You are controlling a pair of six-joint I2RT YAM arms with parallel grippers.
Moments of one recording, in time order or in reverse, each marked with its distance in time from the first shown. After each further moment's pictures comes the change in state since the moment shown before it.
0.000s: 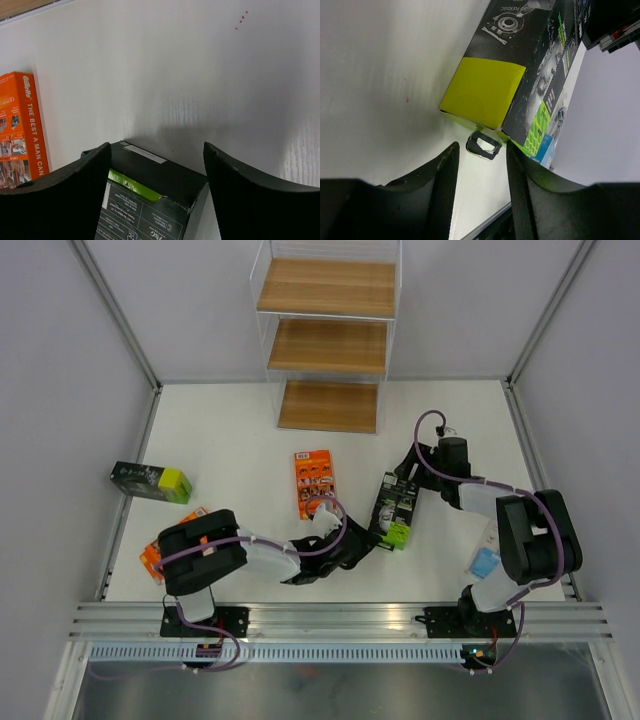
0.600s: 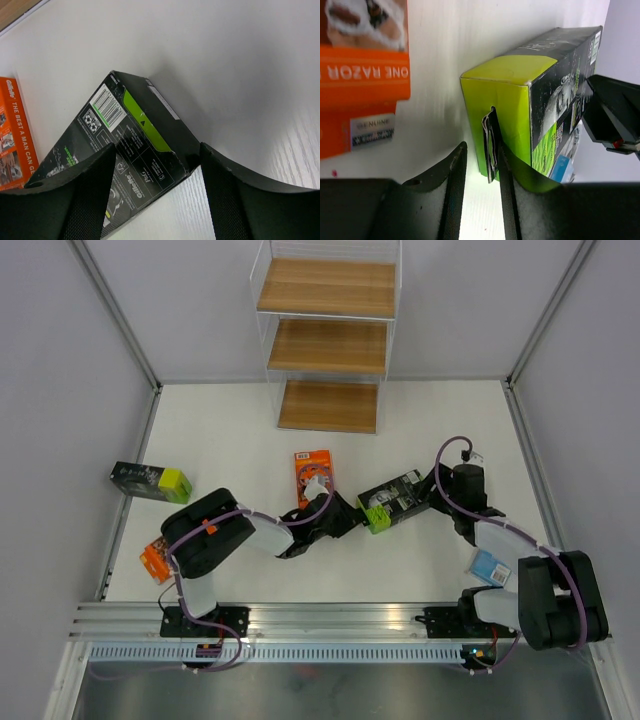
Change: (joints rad) left arm 0.260 0.074 0.001 0.144 0.259 0.286; right arm -0.019 -0.347 -0.258 -0.057 0.158 0.128
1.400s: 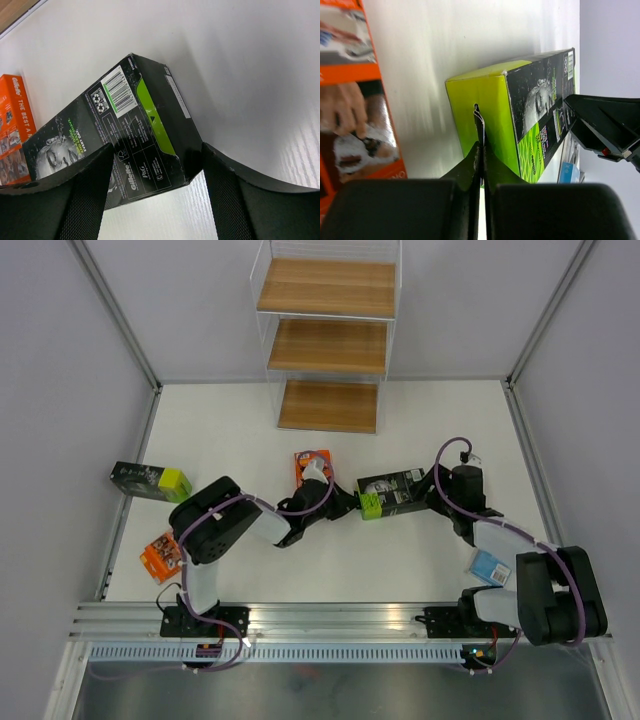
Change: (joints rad) left arm 0.130 0.092 0.017 0.234 0.148 0.241; right arm 0.004 -0.002 -0.024 0.017 -0.021 0.029
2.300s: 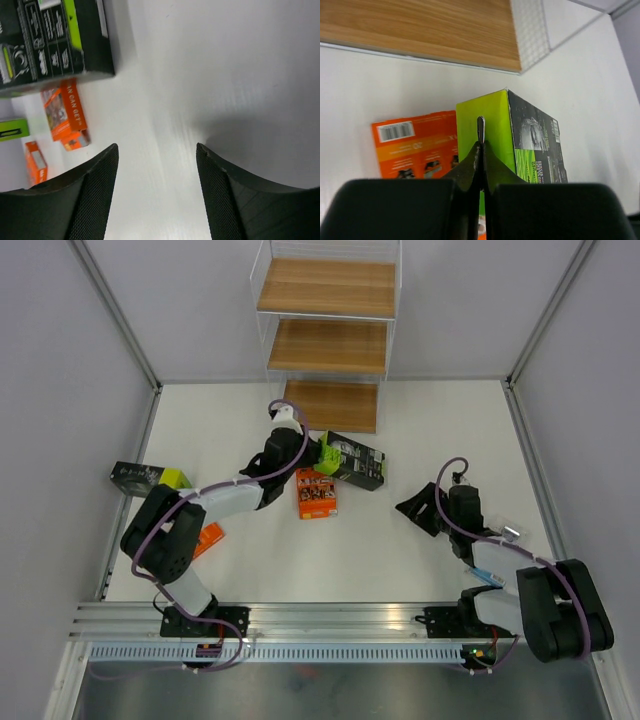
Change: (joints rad) left arm 0.227 -0.269 0.205 -0.412 -0.117 0.511; right arm 0.027 -0.059 -0.150 0.102 -0.203 0.184
